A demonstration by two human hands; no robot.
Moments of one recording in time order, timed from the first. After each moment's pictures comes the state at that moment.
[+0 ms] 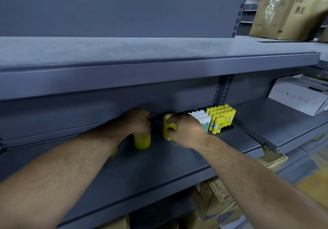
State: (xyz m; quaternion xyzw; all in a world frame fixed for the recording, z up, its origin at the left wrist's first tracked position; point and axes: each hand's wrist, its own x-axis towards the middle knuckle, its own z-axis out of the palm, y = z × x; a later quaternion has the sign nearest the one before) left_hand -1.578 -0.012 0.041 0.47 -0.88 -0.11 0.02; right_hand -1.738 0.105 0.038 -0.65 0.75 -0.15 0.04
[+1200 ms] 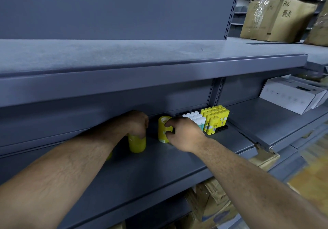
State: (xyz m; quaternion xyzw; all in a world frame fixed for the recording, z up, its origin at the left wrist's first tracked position) left_hand -1.592 -0.019 0.050 0.46 -0.88 -0.14 -0.07; right_hand -1.746 0.107 0.033 -0.63 0.76 -0.15 0.04
